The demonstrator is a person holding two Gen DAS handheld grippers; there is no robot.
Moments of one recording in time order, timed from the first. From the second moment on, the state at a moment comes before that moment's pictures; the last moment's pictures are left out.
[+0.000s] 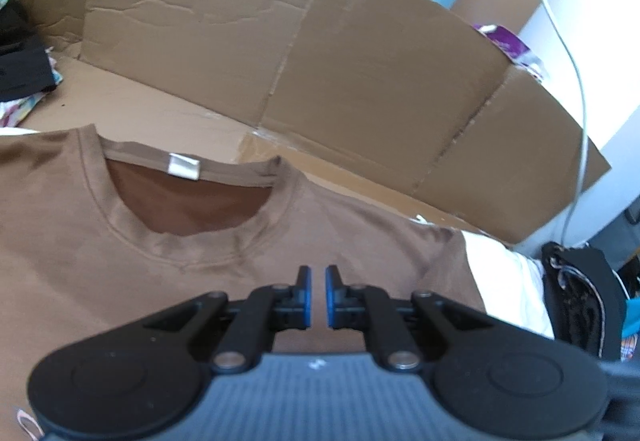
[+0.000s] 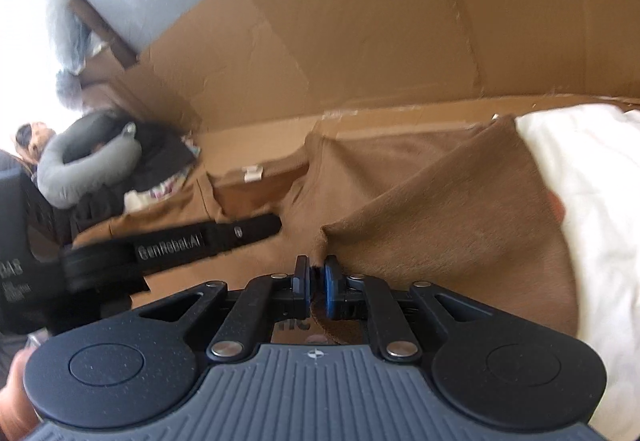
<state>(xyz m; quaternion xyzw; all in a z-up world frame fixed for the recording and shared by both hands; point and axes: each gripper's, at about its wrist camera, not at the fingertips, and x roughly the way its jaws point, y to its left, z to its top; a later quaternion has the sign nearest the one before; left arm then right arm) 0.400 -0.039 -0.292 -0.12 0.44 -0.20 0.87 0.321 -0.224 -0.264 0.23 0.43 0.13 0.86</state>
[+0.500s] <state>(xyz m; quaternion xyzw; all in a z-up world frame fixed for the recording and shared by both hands) 0.402 -0.051 -0.315 -0.10 0.46 -0.21 0.86 0.340 -0.270 -0.246 0.18 0.44 0.10 0.87</state>
